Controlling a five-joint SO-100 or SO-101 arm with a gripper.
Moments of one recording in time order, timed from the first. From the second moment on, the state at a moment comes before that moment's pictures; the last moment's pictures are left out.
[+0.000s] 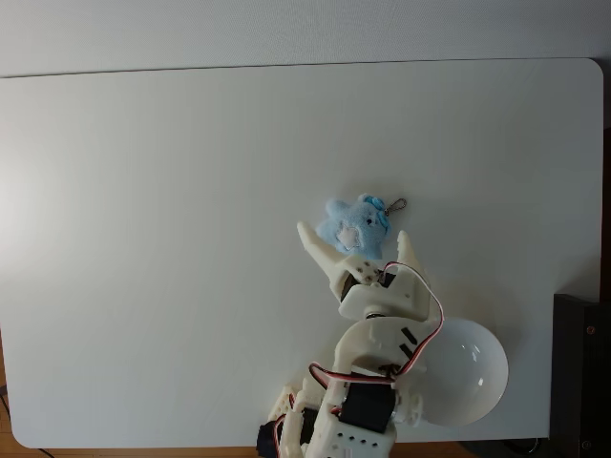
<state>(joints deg) 16.8 112.4 105.3 49.8 91.8</state>
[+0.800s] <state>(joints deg) 17.5 91.8 104.0 49.8 91.8</state>
